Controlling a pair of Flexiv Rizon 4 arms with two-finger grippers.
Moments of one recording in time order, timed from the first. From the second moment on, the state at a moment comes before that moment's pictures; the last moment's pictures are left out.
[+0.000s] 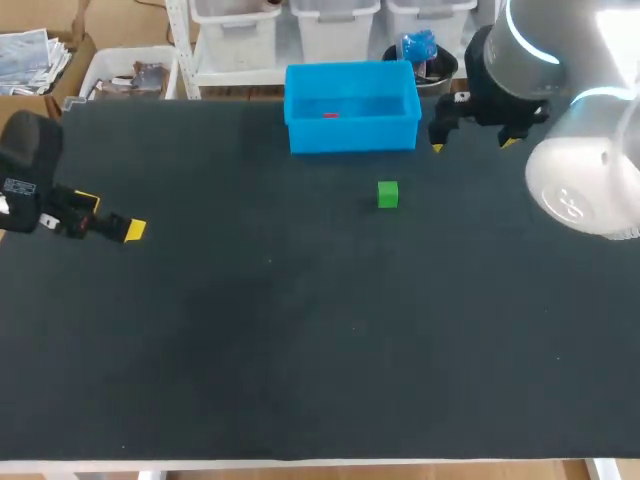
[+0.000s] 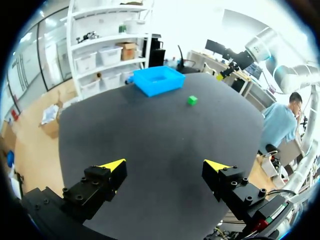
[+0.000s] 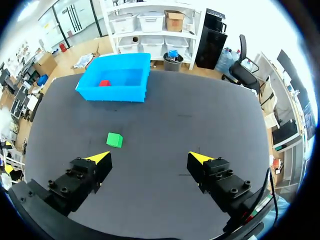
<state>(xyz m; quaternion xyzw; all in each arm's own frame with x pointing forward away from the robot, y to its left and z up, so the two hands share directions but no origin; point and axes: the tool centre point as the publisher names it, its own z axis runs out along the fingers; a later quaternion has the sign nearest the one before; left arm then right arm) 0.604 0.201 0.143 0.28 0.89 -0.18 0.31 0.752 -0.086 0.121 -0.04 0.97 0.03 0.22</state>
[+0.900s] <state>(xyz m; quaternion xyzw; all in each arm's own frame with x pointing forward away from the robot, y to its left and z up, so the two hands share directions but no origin) 0.604 0.201 0.143 0.28 0.89 -0.18 0.31 0.755 -0.040 0.088 0.03 0.98 -0.01 0.17</state>
